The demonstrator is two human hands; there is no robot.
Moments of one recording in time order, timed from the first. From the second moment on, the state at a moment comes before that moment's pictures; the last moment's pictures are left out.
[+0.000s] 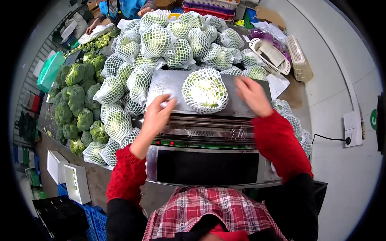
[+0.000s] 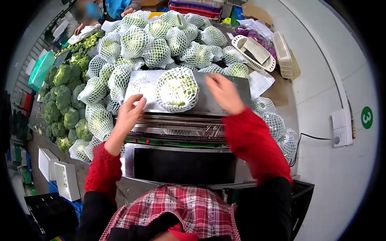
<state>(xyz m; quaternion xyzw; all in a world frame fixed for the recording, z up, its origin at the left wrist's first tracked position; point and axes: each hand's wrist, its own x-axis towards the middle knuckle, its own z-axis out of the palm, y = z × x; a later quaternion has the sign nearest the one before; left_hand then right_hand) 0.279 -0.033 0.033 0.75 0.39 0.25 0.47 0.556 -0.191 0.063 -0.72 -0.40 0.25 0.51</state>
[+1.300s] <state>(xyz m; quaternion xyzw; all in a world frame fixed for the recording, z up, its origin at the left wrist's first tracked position) 0.229 -0.080 0.068 0.87 0.03 0.15 0.47 0.470 -0.278 0.090 -0.58 -0.64 0.37 0.34</state>
